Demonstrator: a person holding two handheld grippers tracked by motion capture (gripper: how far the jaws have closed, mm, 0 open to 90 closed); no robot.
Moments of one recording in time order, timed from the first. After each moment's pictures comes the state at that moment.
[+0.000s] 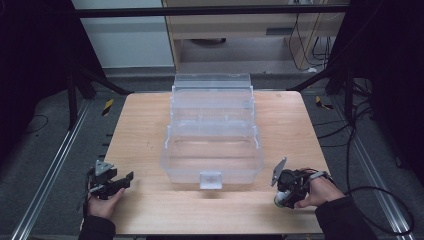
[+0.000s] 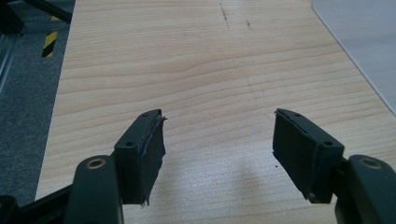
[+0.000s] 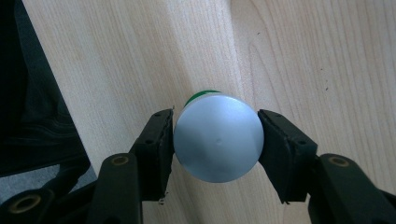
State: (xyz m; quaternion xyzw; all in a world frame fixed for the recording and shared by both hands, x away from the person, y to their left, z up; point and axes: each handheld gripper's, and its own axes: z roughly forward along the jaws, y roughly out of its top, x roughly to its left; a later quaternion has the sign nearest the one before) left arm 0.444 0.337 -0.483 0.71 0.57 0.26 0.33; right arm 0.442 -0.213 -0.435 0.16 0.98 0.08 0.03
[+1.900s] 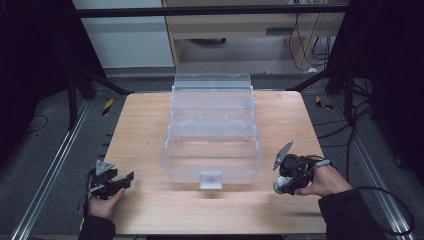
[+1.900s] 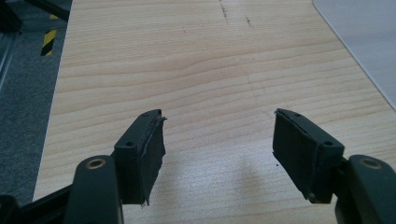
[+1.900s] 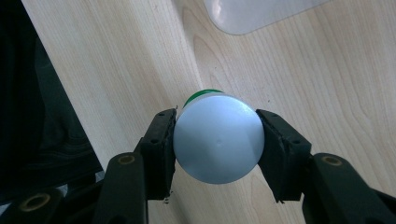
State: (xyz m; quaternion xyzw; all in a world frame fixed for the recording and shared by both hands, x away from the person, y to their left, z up) left arm 0.445 0.337 -0.484 0.71 0.56 0.25 0.33; right arm 0.451 -0.211 -0.381 0.21 0.97 0.11 0.05
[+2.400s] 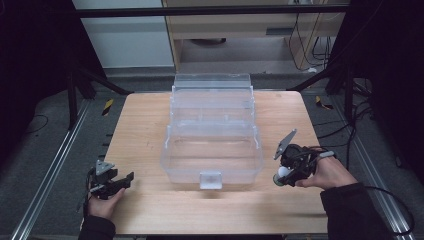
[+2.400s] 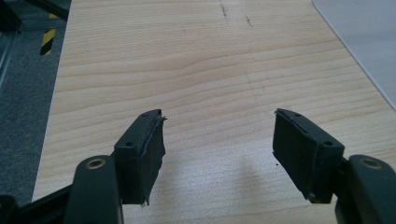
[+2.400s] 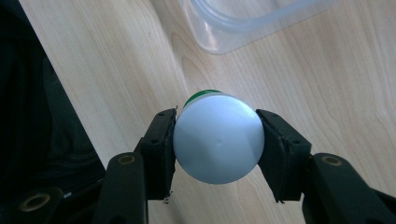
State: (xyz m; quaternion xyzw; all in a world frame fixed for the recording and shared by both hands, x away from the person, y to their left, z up) left arm 0.445 0.337 -0.485 0.71 0.57 0.25 0.33; right arm 0.458 -0.209 -0.351 0.22 0.96 0.13 0.07
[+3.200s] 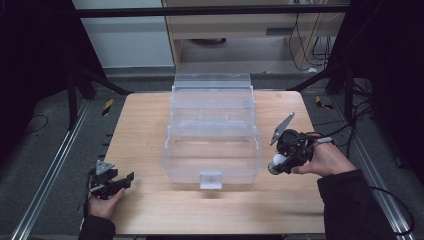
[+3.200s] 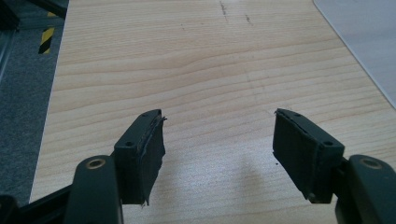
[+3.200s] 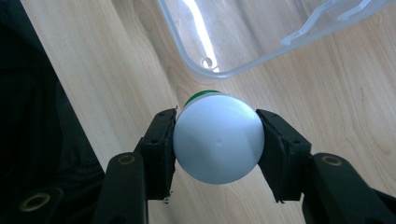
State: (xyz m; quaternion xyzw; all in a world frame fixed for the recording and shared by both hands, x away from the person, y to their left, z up) left arm 0.445 0.337 -0.485 0.71 0.57 0.25 0.33; right arm 0.475 -0.196 -0.316 0.22 0.96 0.14 0.07
